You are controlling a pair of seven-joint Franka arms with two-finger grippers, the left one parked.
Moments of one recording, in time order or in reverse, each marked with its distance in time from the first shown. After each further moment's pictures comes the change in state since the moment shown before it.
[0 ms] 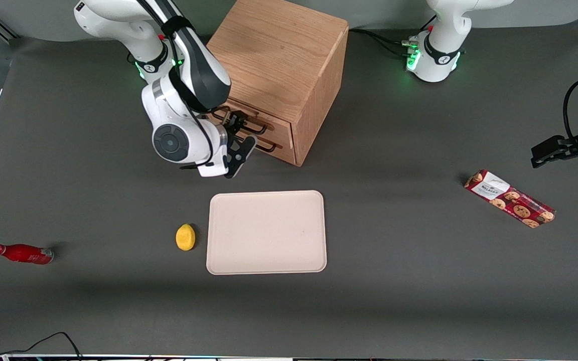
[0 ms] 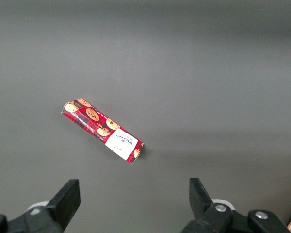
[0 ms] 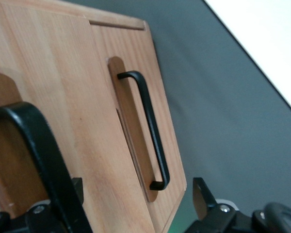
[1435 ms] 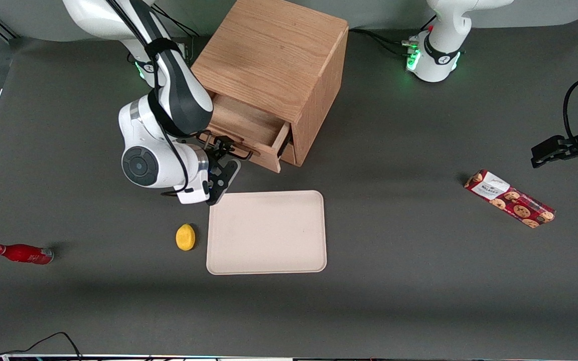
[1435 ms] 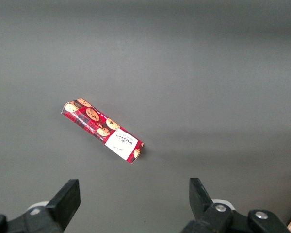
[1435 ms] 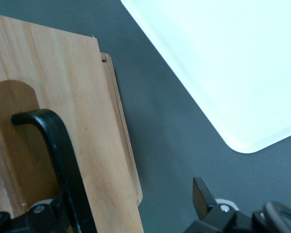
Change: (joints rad) arm -0.106 0.099 -0.003 0.160 -0.021 0.005 -0.120
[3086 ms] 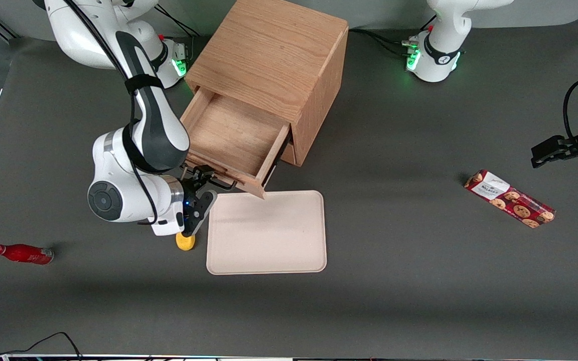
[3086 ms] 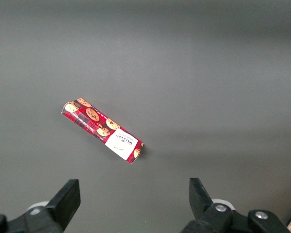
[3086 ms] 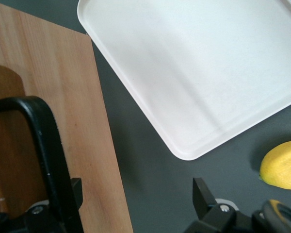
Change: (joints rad) arm -0.150 0.130 0.027 0.166 0.000 -0.001 -0.098
